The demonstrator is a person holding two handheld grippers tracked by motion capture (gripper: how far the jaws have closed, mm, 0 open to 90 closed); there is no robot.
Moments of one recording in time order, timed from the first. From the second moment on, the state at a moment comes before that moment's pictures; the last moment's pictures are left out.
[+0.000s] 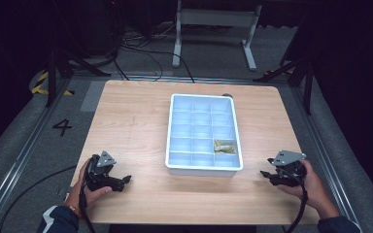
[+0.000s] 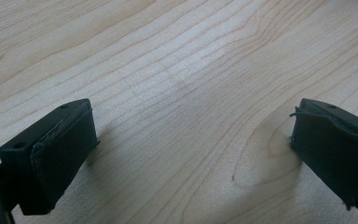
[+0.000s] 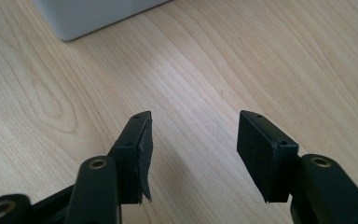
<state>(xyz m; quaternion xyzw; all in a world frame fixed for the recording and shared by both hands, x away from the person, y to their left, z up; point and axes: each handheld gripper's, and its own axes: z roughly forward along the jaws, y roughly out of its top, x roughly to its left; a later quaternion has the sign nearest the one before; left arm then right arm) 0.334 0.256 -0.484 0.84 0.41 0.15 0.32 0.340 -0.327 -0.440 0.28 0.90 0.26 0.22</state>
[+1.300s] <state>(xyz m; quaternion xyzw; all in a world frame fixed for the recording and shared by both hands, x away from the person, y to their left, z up) 0.334 0.256 -0.484 0.84 0.41 0.15 0.32 0.302 -0.401 -0.484 0.40 0.82 0.36 0.18</state>
